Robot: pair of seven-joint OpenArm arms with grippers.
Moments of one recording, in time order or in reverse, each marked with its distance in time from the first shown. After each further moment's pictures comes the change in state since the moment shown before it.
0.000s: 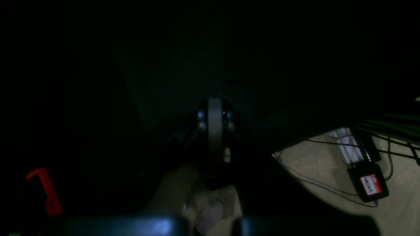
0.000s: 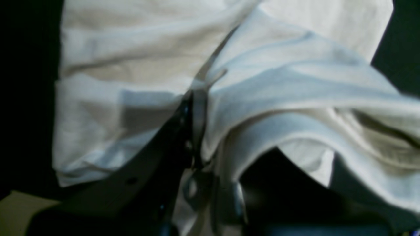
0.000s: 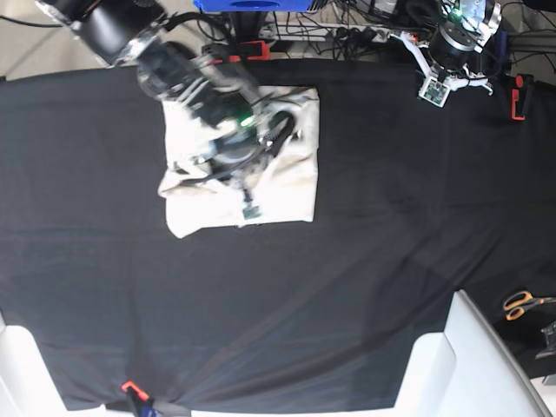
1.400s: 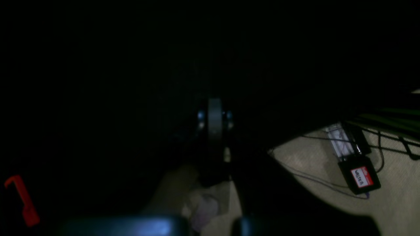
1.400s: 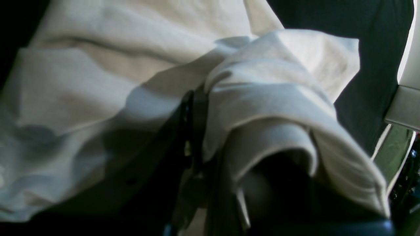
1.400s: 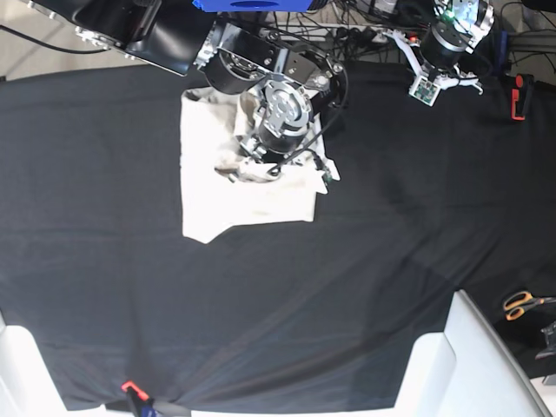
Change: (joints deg) left arm -1.3 0.0 2.5 -2.9 0.2 0.0 0.1; right arm 6.6 -7.3 -19.3 -19.5 -21.7 1.0 -2.2
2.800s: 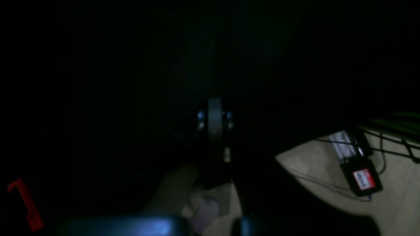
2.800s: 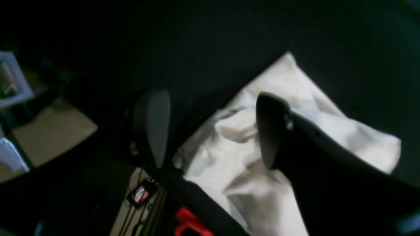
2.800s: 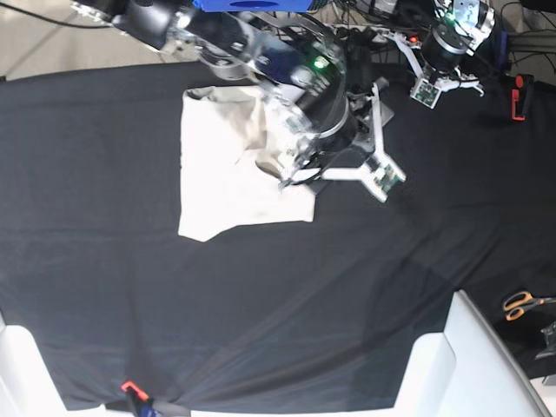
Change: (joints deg) left arm -1.0 -0.2 -0.1 -0.3 0.0 0.0 0.1; right arm -5.4 1.1 7.5 34.0 16.0 18.8 -1.5
